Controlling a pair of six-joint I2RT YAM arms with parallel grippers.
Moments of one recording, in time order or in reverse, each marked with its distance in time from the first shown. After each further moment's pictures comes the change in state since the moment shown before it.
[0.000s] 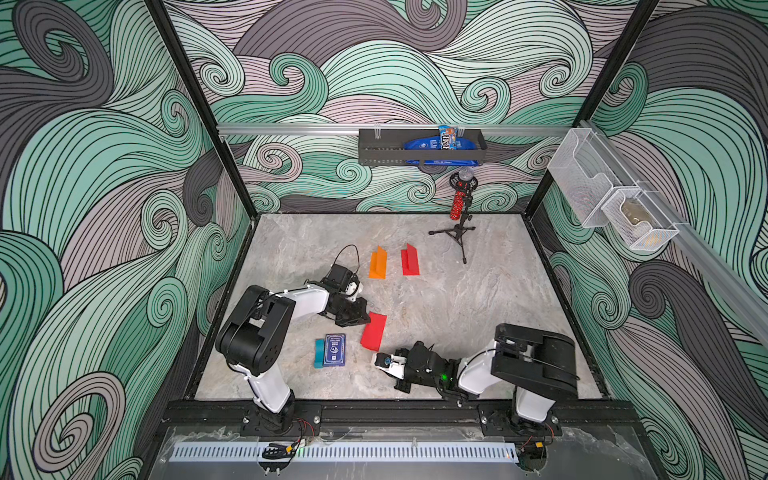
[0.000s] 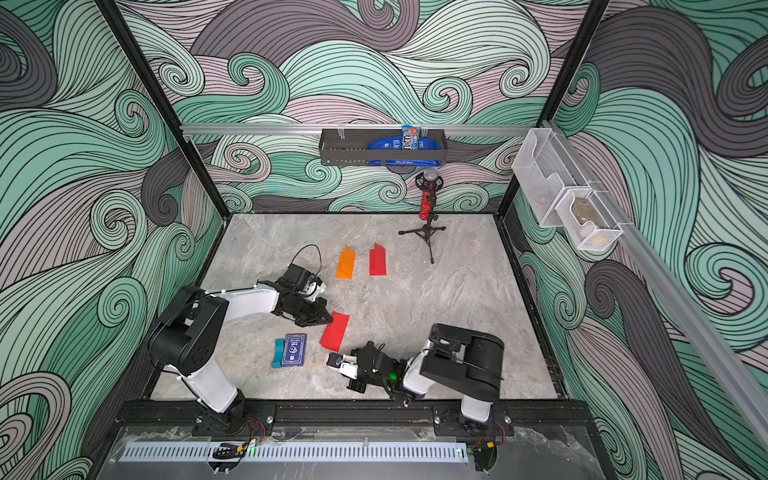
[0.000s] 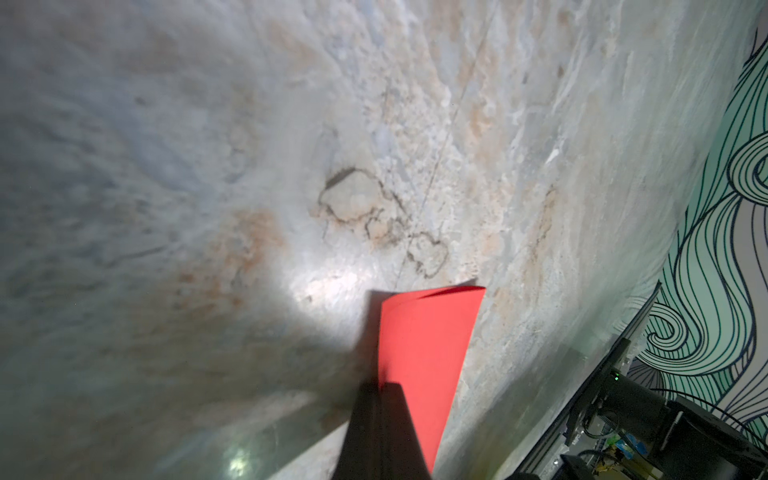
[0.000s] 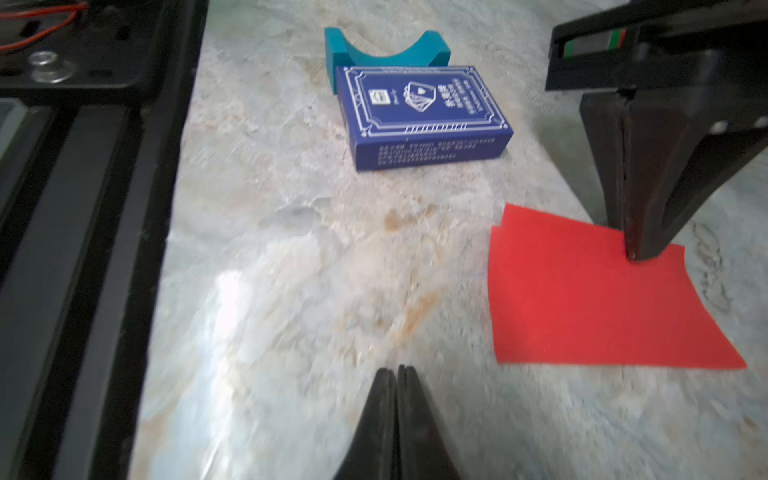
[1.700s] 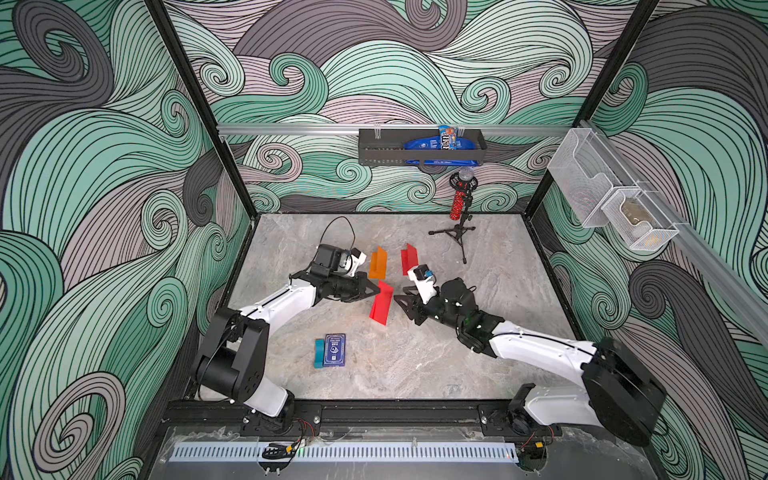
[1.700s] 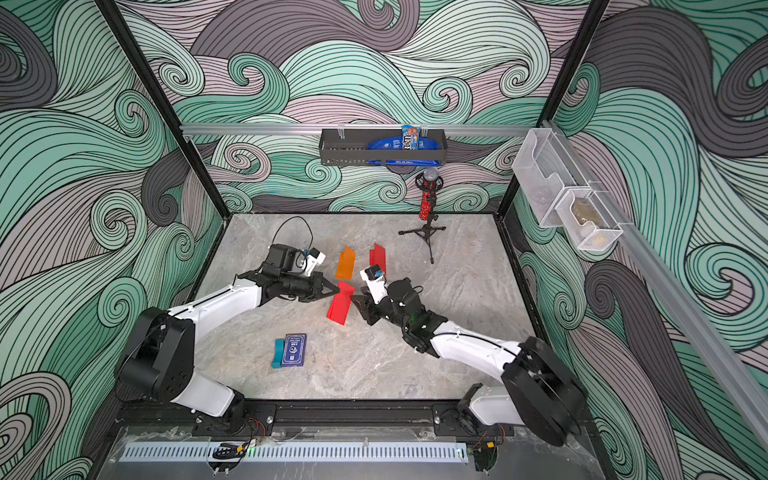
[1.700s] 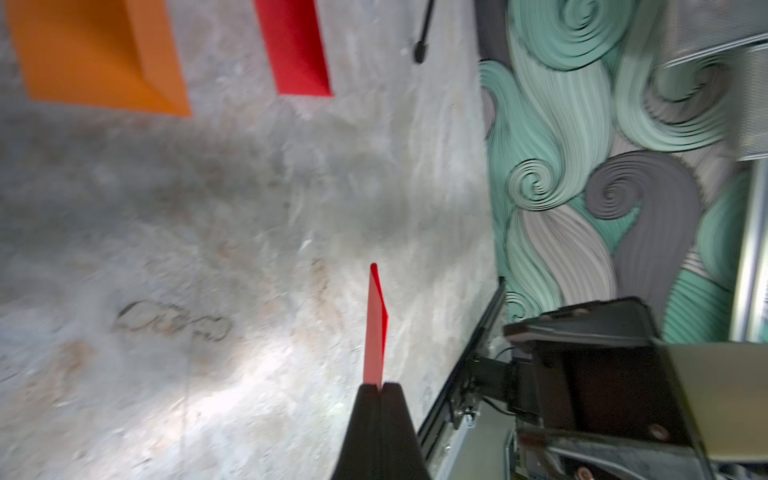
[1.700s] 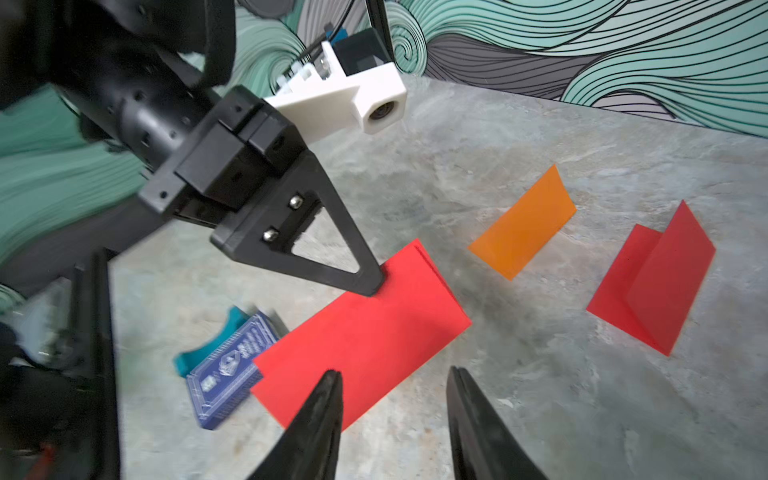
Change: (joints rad) left arm 0.046 -0.205 0.085 0.142 0.283 -0.107; right arm -0.447 -0.426 0.269 -0.480 -0.140 0.471
